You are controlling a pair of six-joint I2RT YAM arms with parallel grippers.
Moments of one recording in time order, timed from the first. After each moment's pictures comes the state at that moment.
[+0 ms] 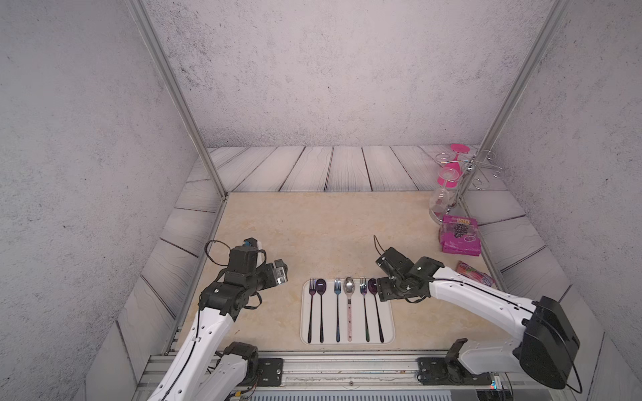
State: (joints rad) left arm -0.24 0.83 0.74 -0.71 0.06 -0.44; right arm 0.74 1.27 0.93 -0.89 0.19 0.53
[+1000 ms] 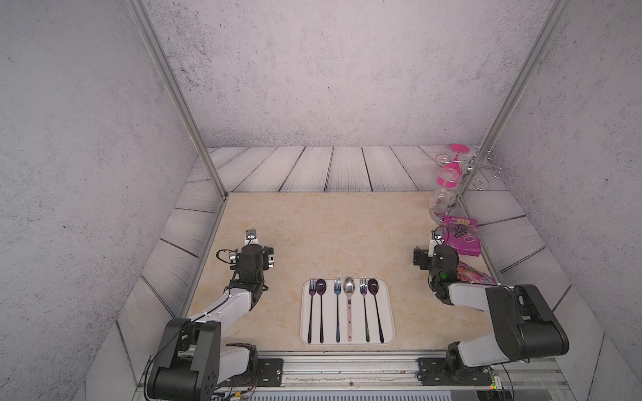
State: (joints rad) left arm -0.09 1.26 0.41 0.40 -0.38 0.01; right arm 0.10 1.50 0.41 0.65 0.28 -0.04
